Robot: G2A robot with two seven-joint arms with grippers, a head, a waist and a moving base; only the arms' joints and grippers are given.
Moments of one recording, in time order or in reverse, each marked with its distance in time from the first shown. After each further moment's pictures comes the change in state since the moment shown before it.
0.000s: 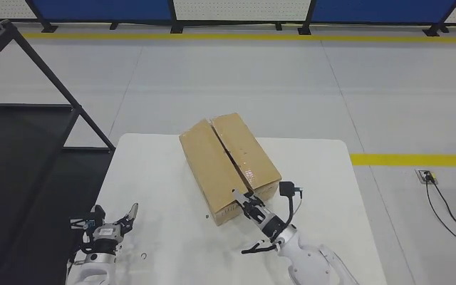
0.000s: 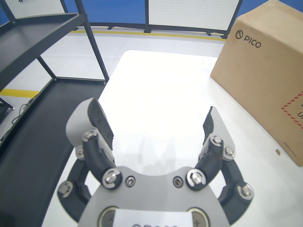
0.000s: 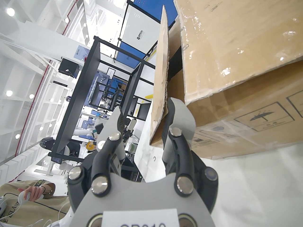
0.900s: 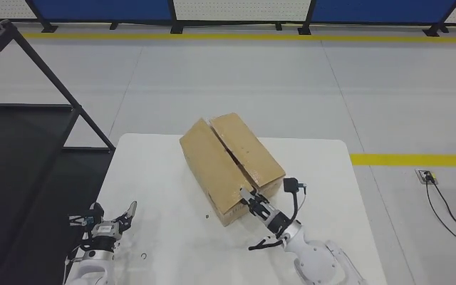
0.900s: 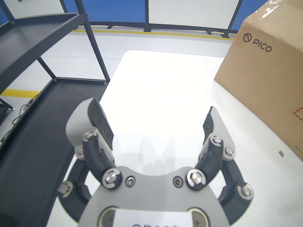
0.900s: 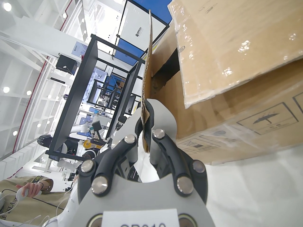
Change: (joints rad) left arm -0.027 -0.004 -0.015 0.016 0.014 -0.029 -0.027; right arm -0.001 0.002 0.072 0.020 0.022 -0.069 0.090
